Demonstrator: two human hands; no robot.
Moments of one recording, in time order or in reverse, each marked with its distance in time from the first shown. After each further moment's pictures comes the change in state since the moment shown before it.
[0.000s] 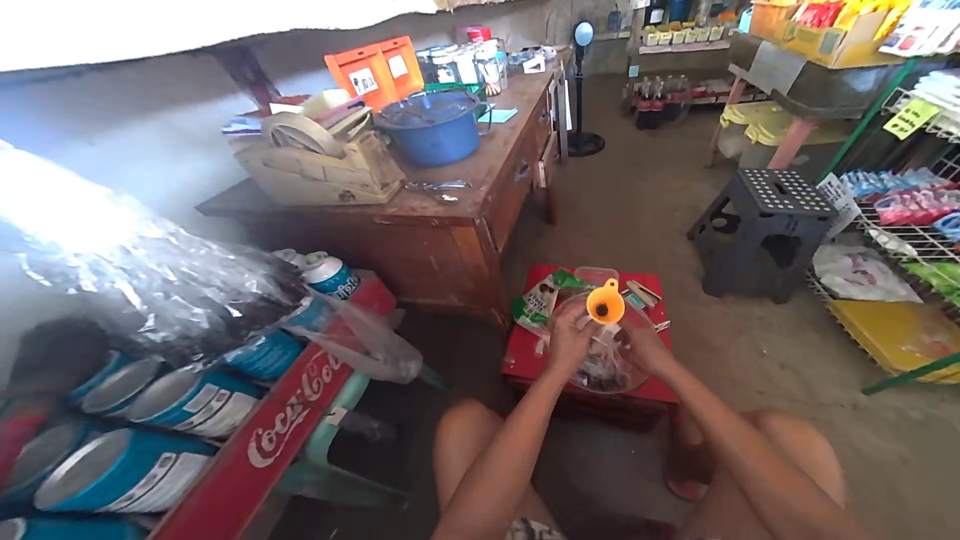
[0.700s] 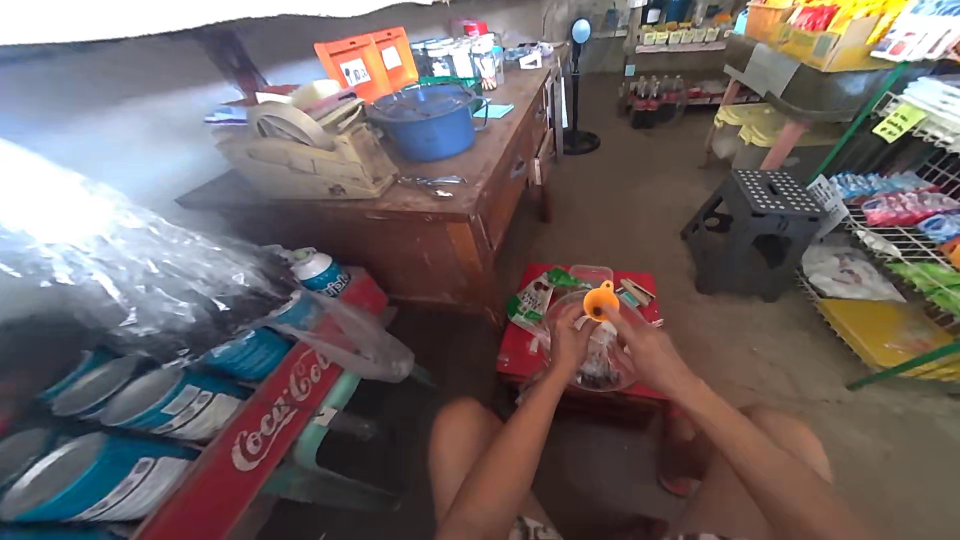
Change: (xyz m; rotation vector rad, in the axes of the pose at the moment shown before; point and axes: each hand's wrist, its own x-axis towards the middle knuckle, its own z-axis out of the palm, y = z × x) left_hand -0.007 -0.020 0.012 0.057 0.062 -0.005; right_hand -0.058 -0.035 -0.008 -0.185 0.592 -0.554
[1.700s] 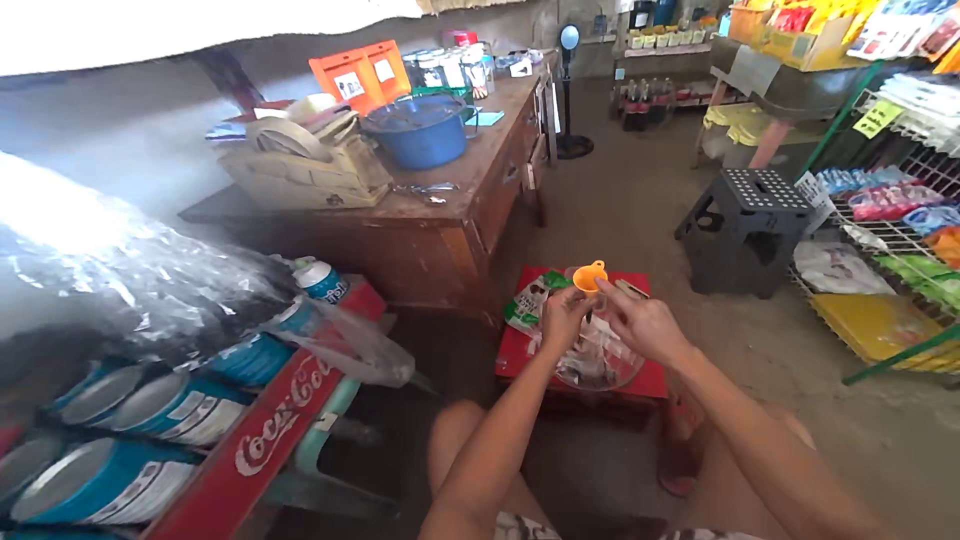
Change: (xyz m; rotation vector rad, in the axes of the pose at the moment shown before) left_hand 0.038 0.033 -0.010 0.038 -0.130 -0.132; right_hand 0.044 -0.001 -0.029 -0.007 -0.084 0.110
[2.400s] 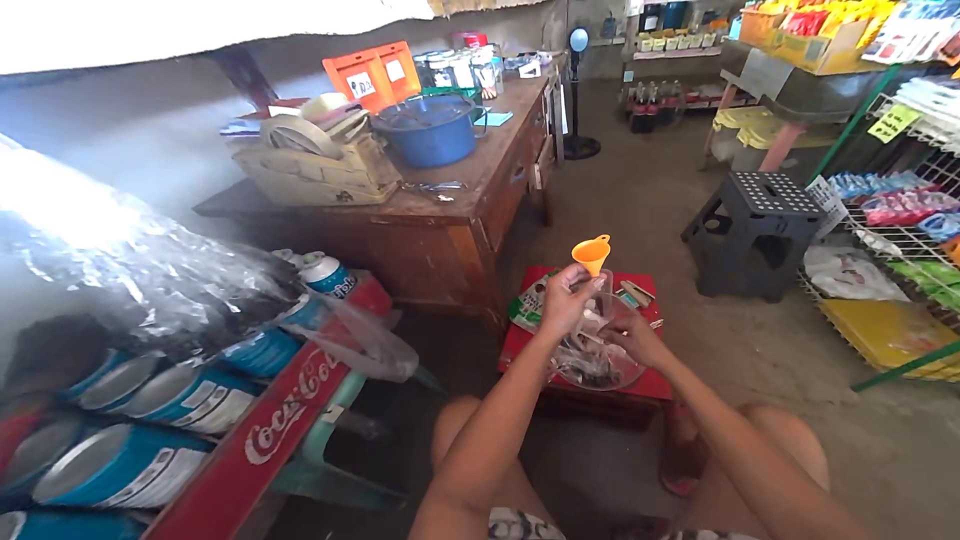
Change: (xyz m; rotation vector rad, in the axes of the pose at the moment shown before) left_hand 0.011 0.048 -0.014 -0.204 -0.009 0.036; right_hand -0.012 0.050 0.060 0.507 -0.323 0.326
